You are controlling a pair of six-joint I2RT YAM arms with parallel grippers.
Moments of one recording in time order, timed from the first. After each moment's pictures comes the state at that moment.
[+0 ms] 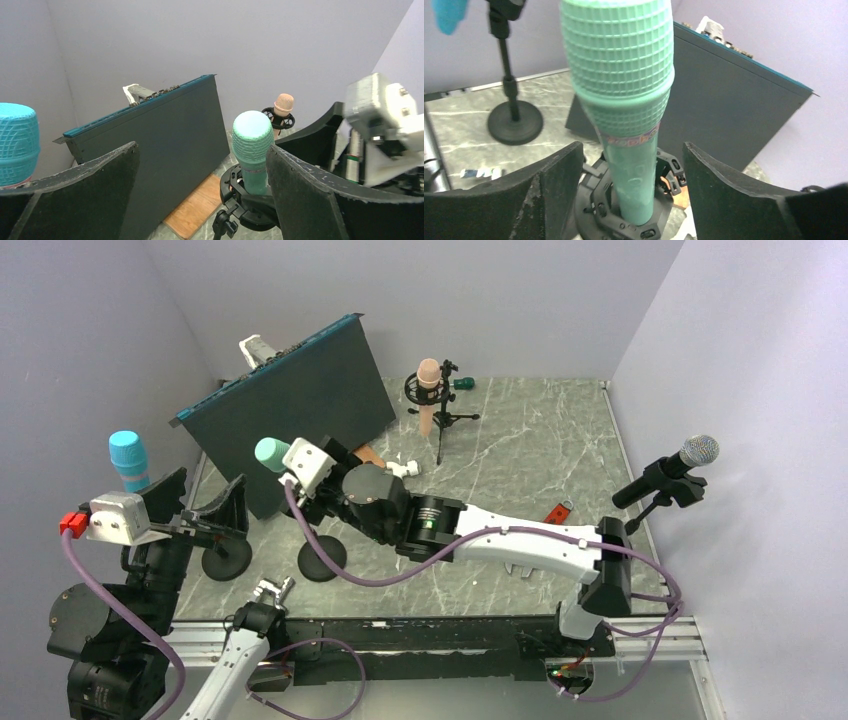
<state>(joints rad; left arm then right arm) -0.26 0.35 1.23 -0.60 -0.09 -0.13 1.33 1.68 1.63 -0.03 0.40 -0.31</state>
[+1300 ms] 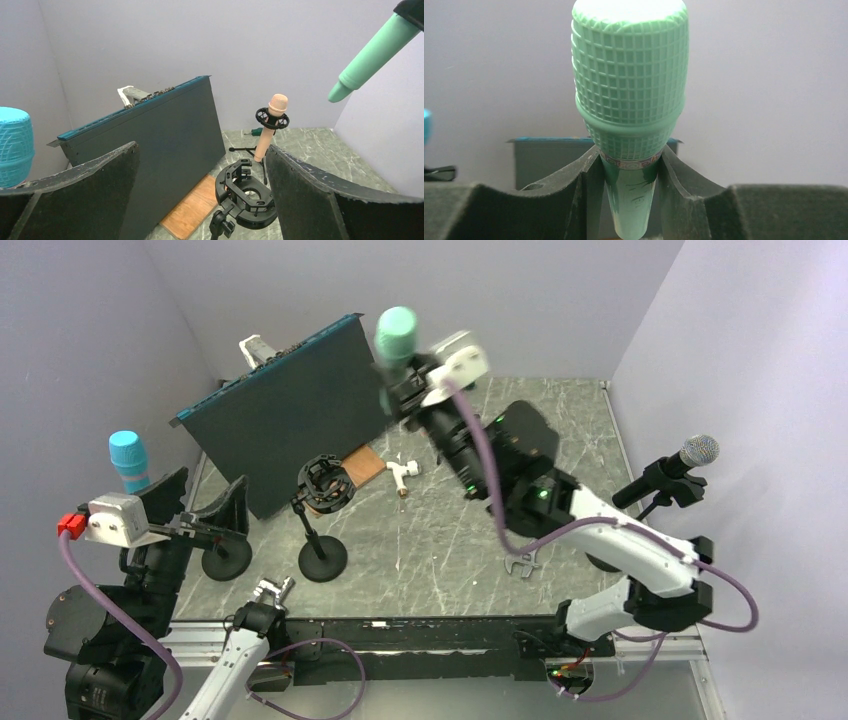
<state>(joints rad) -0.26 0.35 1.24 -0.60 -0.08 -0.13 1.20 1.39 1.73 0.09 0.52 -0.34</state>
